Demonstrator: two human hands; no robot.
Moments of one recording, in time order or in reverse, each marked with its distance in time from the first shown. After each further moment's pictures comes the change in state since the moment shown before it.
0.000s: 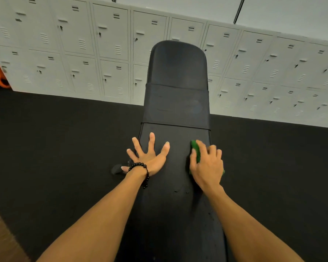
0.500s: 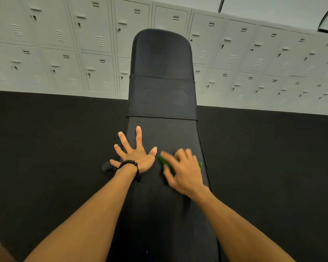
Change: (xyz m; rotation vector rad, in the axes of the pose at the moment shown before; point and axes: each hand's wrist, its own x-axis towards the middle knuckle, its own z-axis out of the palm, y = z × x) left_hand 0.006 -0.004 0.015 0.164 0.085 0.016; right_hand -0.036 -0.007 -0.001 0.039 -0.076 -0.427
